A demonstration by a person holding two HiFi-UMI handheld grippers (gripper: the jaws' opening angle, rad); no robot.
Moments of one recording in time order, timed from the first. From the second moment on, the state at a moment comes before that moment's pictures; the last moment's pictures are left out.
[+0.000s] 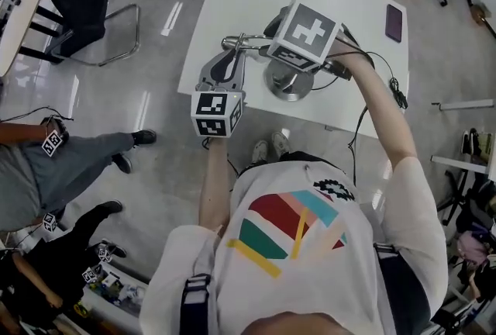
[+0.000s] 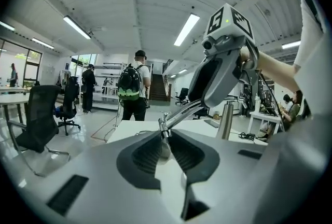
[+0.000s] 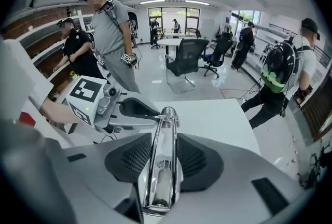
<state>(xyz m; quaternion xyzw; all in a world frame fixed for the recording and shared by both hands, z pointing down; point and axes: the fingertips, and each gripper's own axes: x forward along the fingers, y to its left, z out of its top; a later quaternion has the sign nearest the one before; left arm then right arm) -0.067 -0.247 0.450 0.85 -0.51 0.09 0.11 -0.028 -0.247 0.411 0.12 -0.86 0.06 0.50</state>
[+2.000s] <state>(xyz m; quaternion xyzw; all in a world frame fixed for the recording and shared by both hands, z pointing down) -0.044 -0.241 0.492 0.85 -0.47 0.11 0.19 -0.028 -0.246 0.448 0.11 -0.83 0.08 0.54</state>
